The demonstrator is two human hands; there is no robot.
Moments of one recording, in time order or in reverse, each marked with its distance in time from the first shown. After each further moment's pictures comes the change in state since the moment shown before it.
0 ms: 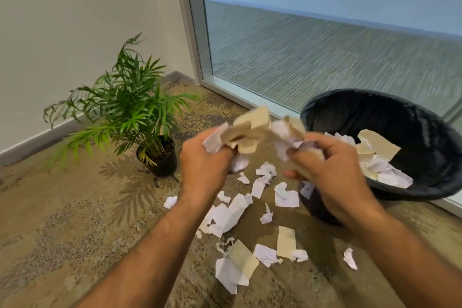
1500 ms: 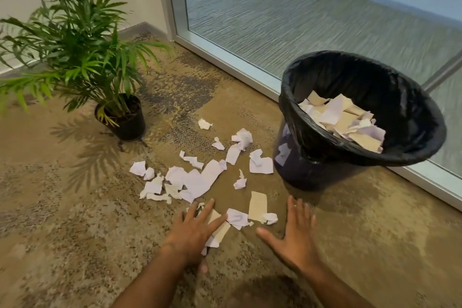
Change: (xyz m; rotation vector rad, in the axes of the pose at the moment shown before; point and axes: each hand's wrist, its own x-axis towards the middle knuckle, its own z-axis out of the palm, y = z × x) left_hand -0.077 -0.233 -0.009 1.514 -1.092 0.057; right_hand -0.093 0.267 -0.074 -1.160 -0.156 0.361
